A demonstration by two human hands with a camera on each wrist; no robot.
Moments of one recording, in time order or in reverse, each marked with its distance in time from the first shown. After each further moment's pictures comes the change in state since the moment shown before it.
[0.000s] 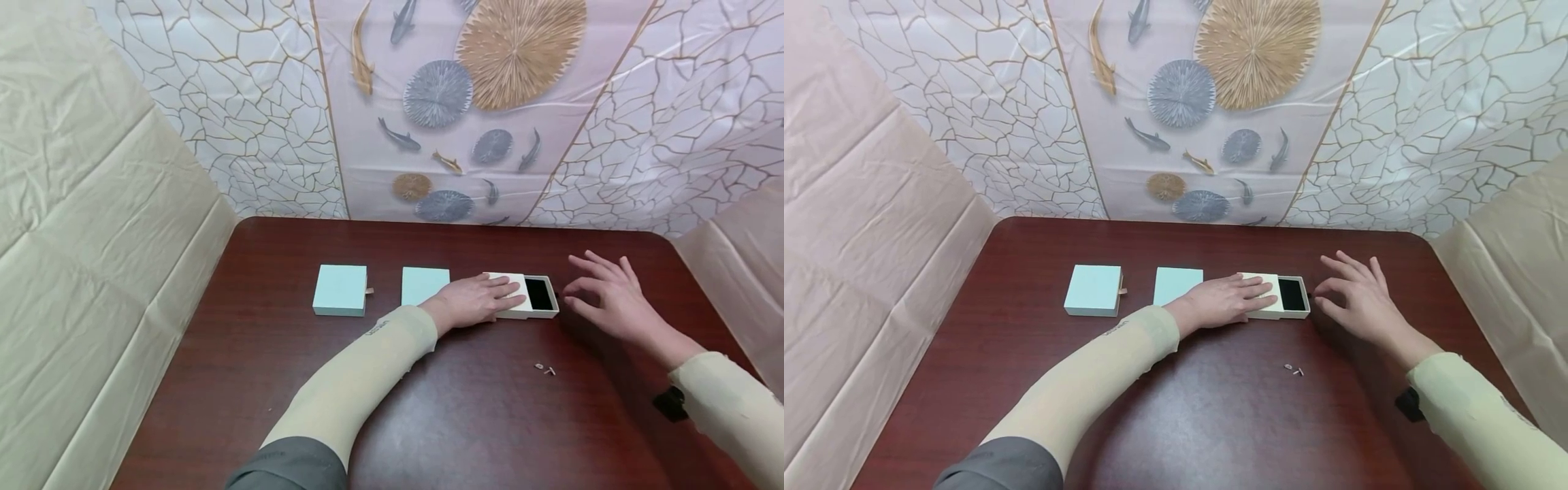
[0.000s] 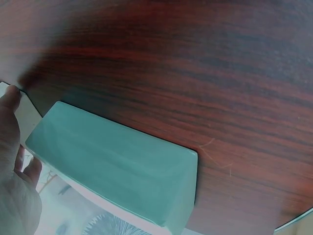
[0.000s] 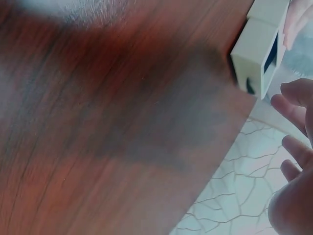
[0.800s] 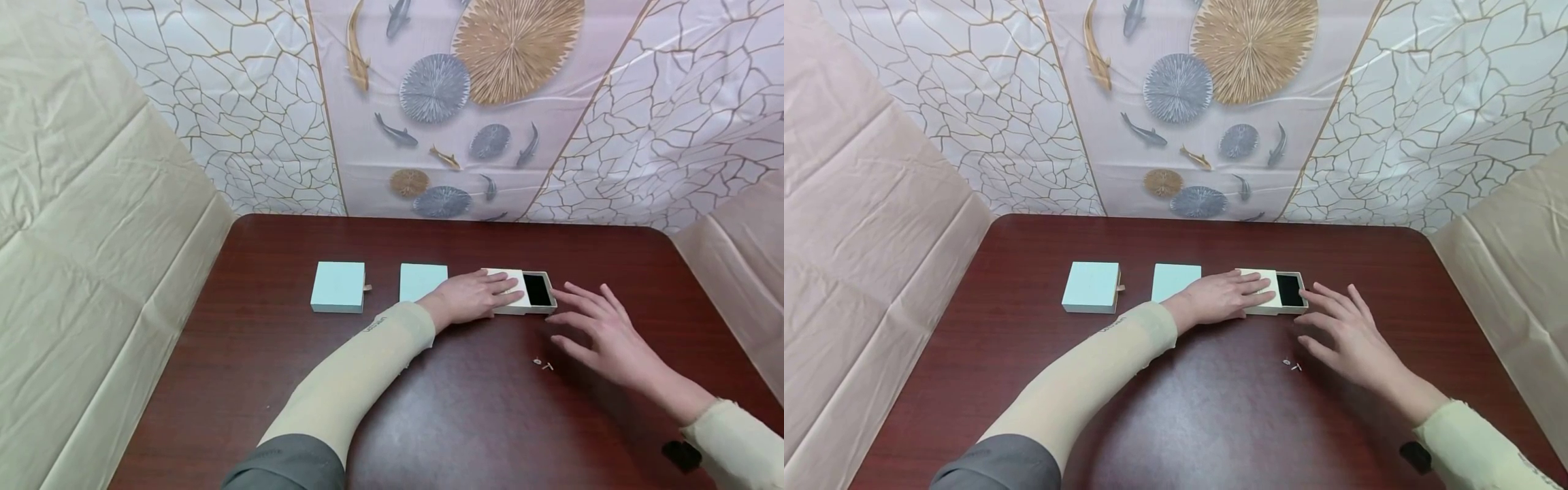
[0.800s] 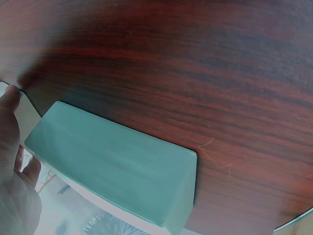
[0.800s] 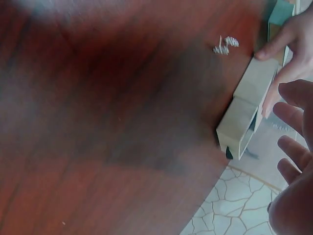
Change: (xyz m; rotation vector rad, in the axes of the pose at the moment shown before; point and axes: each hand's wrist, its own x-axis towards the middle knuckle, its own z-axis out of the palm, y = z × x) left_hand 0.001 -0.001 0.000 -0.021 -0.013 0.003; right_hand -0.039 -0.048 0.012 0.028 0.077 -0.212
